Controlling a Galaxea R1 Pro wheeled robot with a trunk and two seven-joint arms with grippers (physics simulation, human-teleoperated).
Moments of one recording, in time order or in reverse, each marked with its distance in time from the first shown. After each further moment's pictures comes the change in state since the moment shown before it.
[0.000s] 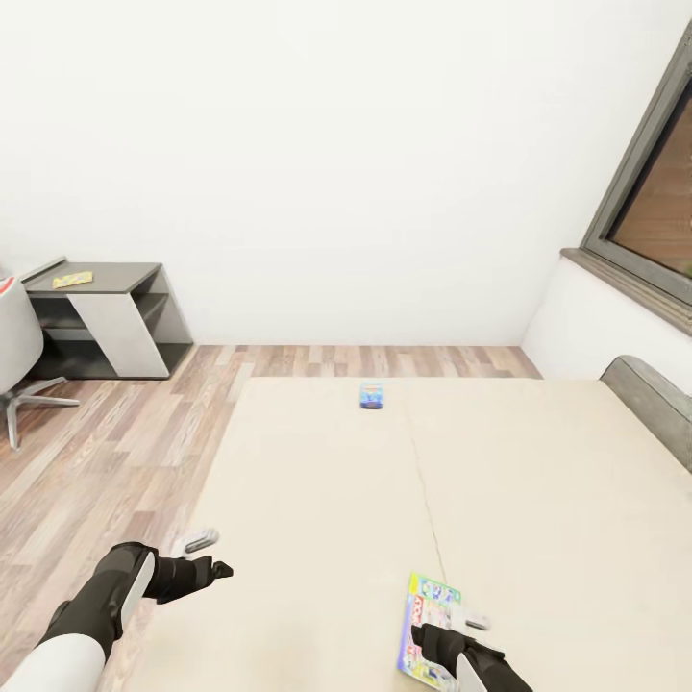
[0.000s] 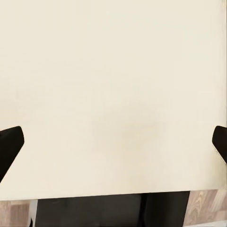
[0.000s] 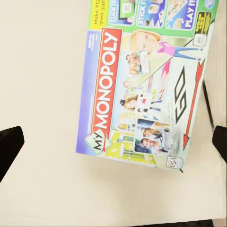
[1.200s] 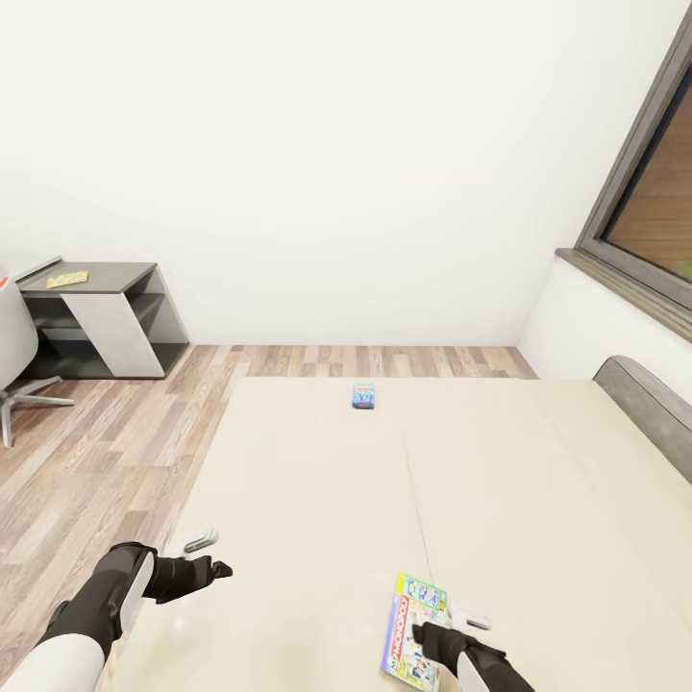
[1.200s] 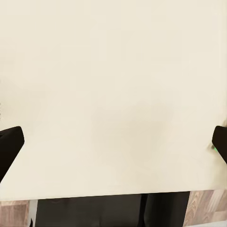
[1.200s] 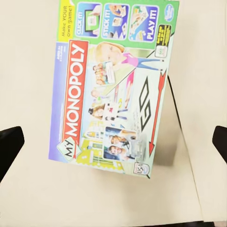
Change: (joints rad) left arm 0.000 0.002 0.001 0.000 0.000 0.000 -0.002; right arm 0.000 -0.003 -0.003 -0.005 -0.008 0.006 0.002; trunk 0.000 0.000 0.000
